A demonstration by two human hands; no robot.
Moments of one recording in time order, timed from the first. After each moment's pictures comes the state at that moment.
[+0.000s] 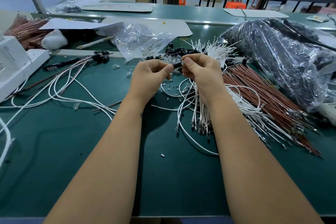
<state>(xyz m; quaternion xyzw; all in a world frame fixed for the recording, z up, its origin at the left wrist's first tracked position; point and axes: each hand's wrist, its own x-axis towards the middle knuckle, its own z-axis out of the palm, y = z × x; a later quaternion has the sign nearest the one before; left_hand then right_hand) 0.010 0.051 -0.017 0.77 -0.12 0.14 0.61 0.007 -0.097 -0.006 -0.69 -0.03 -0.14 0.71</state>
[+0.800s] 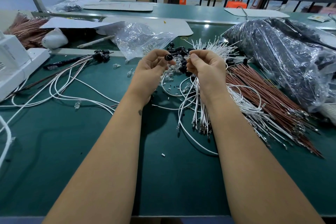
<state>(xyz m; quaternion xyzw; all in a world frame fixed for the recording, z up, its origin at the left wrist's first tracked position) 0.016 0.051 -0.017 0.66 -0.16 0.09 0.72 0.005 -0.095 -0.004 -0.64 0.00 -0.19 0.74</state>
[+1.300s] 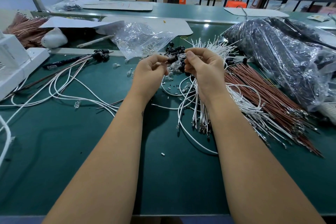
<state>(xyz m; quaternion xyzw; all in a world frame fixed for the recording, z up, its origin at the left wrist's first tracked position) 0.012 0.048 -0.017 0.75 -0.08 0.13 0.64 0.002 -0.093 -0.001 -0.63 -0.05 -0.16 0.76</state>
